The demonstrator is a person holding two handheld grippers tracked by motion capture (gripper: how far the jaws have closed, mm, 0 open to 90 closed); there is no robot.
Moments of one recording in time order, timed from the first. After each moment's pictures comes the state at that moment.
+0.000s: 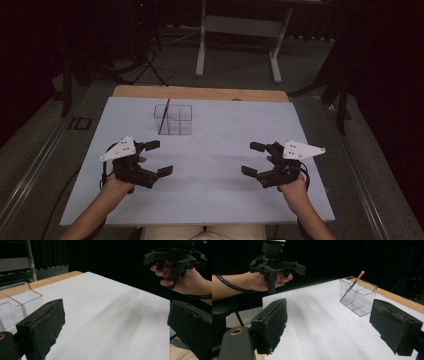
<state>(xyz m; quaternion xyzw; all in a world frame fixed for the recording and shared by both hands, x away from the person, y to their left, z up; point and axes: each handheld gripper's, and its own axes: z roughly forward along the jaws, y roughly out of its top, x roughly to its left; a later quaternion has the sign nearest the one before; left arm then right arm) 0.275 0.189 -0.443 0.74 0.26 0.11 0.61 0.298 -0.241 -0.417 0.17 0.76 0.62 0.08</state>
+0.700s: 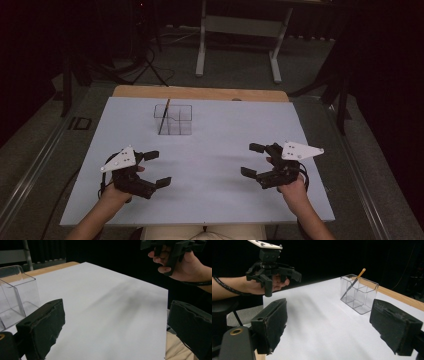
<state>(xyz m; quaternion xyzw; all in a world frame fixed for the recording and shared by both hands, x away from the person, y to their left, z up) 0.261 0.191 -0.464 0.75 0.26 0.10 0.60 0.298 -0.240 -0.420 0.17 0.77 0.61 0.08</state>
